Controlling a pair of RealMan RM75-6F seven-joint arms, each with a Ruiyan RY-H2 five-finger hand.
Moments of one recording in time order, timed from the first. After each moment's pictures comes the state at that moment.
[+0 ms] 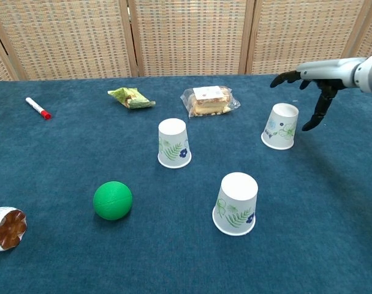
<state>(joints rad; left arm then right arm) -0.18 -1.03 -0.11 -1.85 1.30 1.37 0.27 0.86 -1.43 0.25 -1.17 -1.11 0.57 -0.07</state>
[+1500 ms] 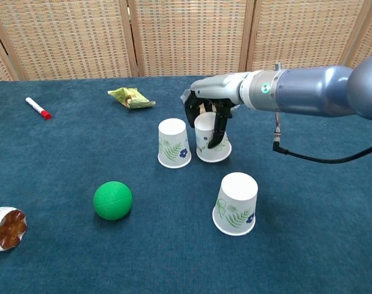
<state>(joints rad) -0.22 -0.99 -0.11 -1.84 1.24 1.30 0.19 1.13 -1.65 0.24 -1.18 -0.92 0.60 -0.35</state>
